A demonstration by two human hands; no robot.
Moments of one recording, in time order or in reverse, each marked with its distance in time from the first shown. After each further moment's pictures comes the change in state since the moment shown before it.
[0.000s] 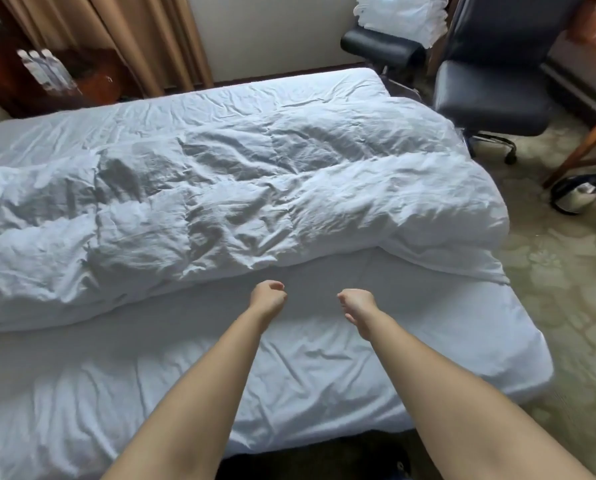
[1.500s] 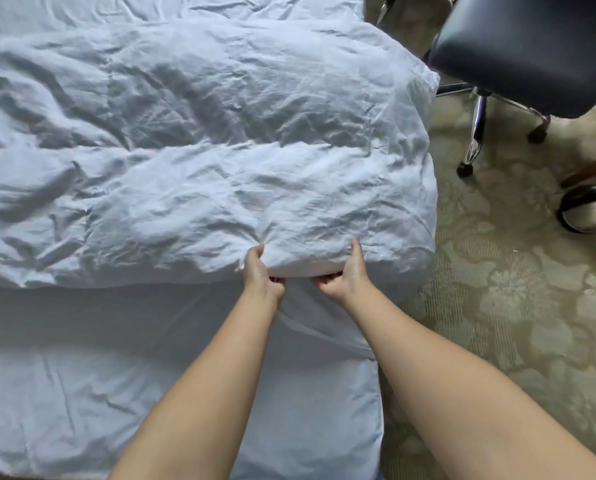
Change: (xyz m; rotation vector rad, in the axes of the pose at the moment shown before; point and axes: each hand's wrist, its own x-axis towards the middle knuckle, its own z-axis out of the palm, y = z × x) left_hand 0.155 0.276 0.379 -1.420 0.206 -0.587; right_hand 0.291 -0.173 -0.316 0.751 -0.205 0.504
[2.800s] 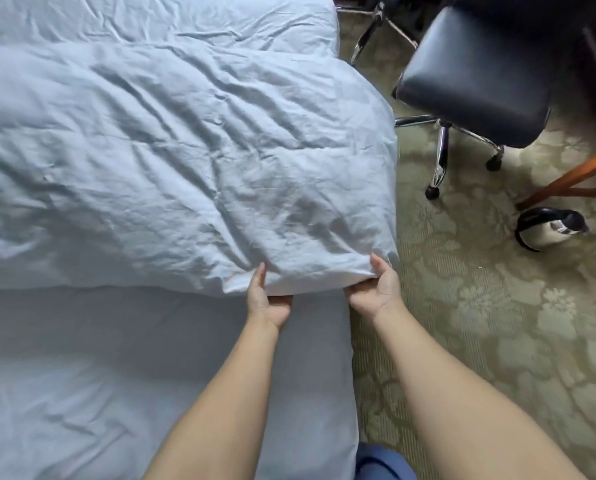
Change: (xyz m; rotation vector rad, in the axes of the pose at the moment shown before) left_hand 0.000 -0.057 -0.011 -0.146 -0.203 -0.039; right_hand -0.016 -0.059 -0.072 0.125 -0.135 -0.227
